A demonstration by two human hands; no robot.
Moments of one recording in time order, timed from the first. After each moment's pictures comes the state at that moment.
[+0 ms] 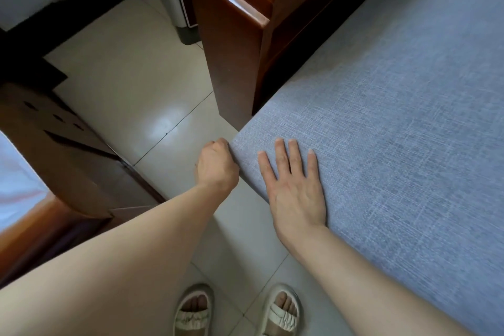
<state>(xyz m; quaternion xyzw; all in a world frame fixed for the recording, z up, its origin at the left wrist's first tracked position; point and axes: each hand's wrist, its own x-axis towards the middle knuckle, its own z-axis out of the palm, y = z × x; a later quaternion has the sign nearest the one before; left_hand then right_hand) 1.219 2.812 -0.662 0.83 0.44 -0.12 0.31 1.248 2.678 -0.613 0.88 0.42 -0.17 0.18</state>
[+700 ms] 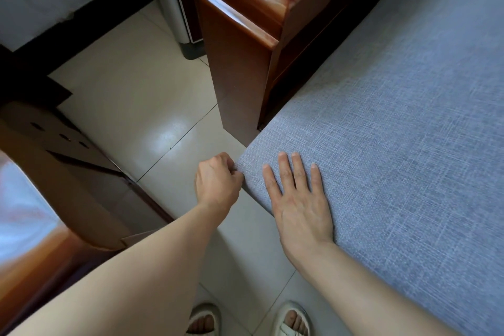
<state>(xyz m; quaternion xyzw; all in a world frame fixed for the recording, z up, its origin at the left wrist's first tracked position) 1.214 2.825 -0.673 0.81 0.47 -0.03 0.36 1.248 2.689 -0.613 0.88 0.41 -0.18 0.17</state>
